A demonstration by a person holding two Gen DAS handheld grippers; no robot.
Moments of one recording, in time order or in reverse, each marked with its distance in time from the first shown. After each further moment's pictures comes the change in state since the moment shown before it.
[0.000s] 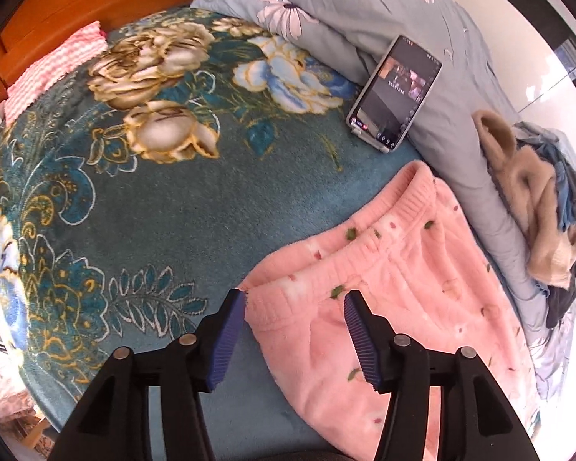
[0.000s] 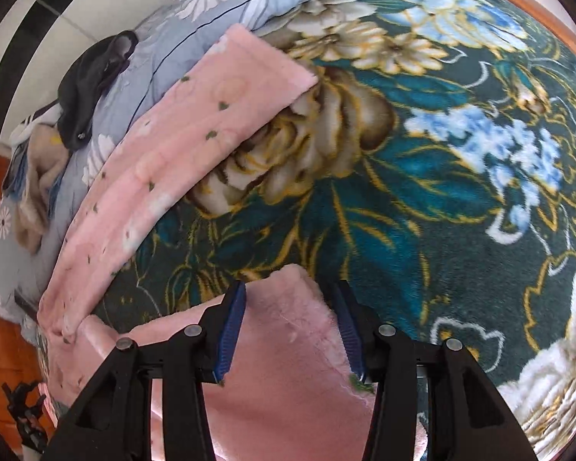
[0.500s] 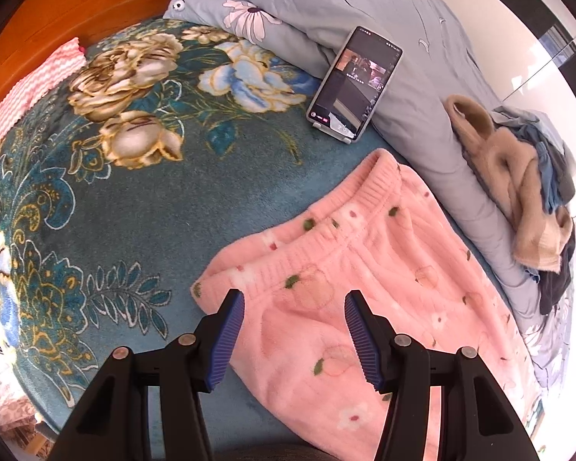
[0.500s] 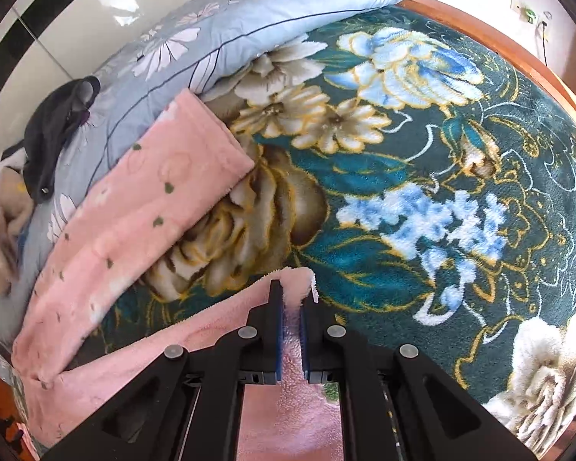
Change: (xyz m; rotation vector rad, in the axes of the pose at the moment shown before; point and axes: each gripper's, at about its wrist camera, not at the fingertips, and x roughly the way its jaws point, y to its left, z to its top) left arm 0.001 -0.035 -0.010 0.048 0.005 -0.022; right arm -0.019 -0.029 0.033 0.088 -0.151 -0.173
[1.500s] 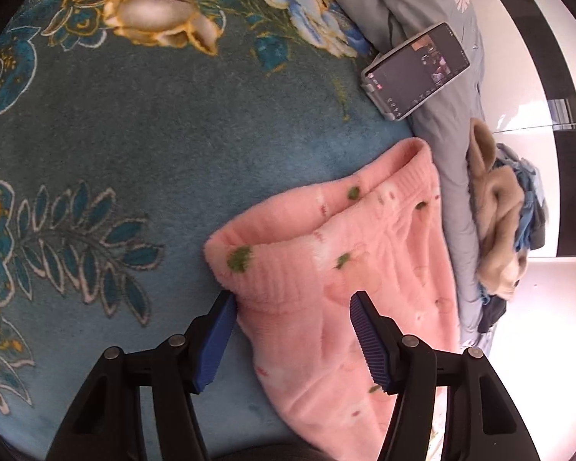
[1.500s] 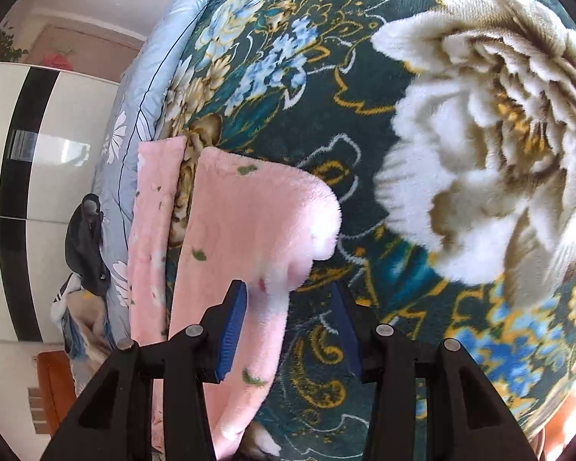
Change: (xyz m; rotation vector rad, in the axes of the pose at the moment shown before) left arm 0.061 0.073 -0.007 -0.244 0.159 -0.306; right arm -0.044 -0.057 -0.149 0.655 -0.019 0.257
